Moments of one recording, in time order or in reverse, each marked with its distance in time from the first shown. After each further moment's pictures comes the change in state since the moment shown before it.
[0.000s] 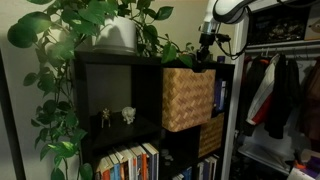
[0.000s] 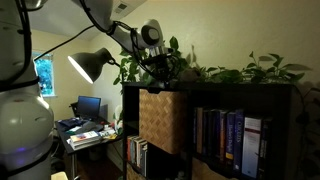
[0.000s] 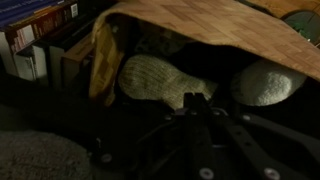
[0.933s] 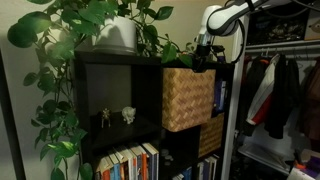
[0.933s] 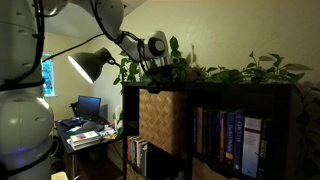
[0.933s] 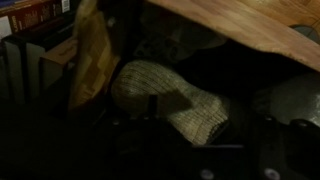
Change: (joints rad) arm -0.002 0.115 -0.020 0.000 -0.001 0.074 -0.071
